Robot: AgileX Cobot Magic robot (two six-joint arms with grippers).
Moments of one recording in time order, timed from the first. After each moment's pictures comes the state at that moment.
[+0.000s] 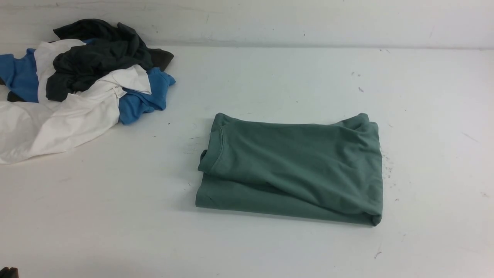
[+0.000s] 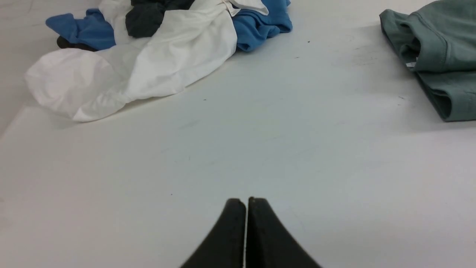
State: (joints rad) right arm 0.28 -0.02 -0.52 -0.01 0.35 0.07; left arm -0.04 -0.01 0.02 0.06 0.37 0.04
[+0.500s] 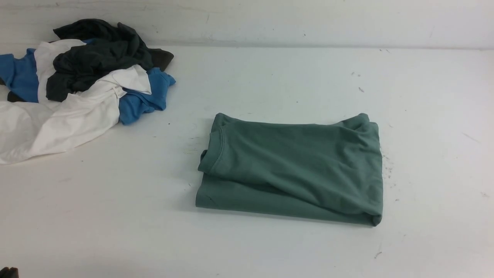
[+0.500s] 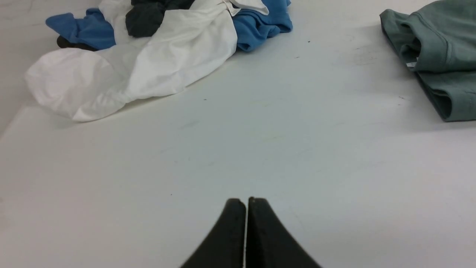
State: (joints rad) right arm 0.08 -0.02 -0.22 -0.15 0.38 0.05; left arm -0.04 -0.01 0.02 0.06 0.37 0.04
